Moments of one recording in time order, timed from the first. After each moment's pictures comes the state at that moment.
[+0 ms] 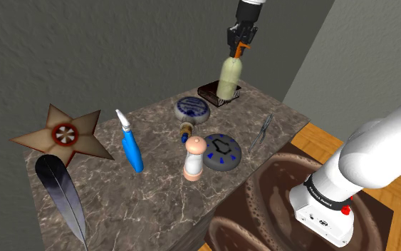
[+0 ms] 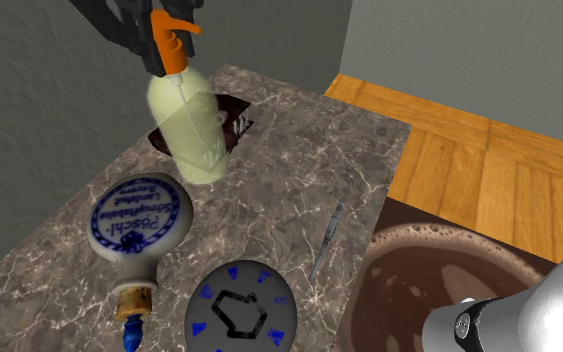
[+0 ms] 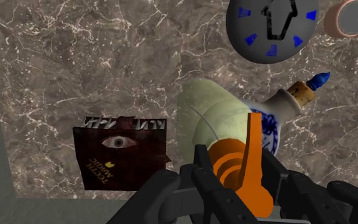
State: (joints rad) arm -0.04 -0.20 -0.02 -1.97 0.02 1.80 0.00
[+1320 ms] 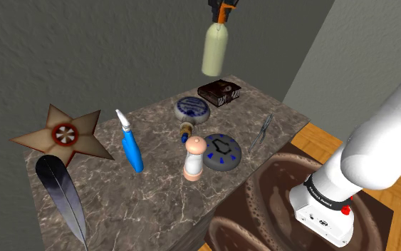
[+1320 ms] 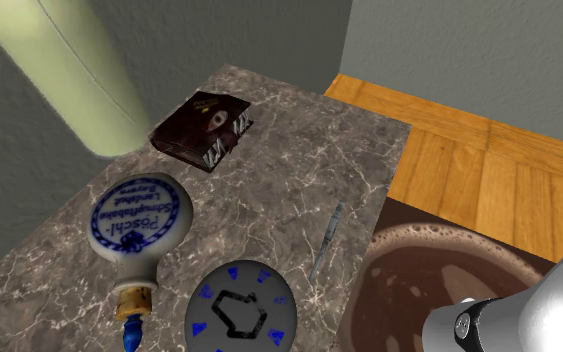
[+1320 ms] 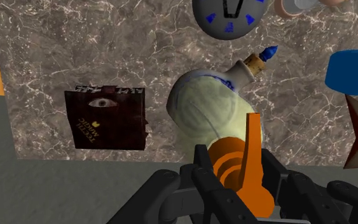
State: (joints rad) arm 0.02 0.04 0.05 -1.40 0.01 1.48 0.13
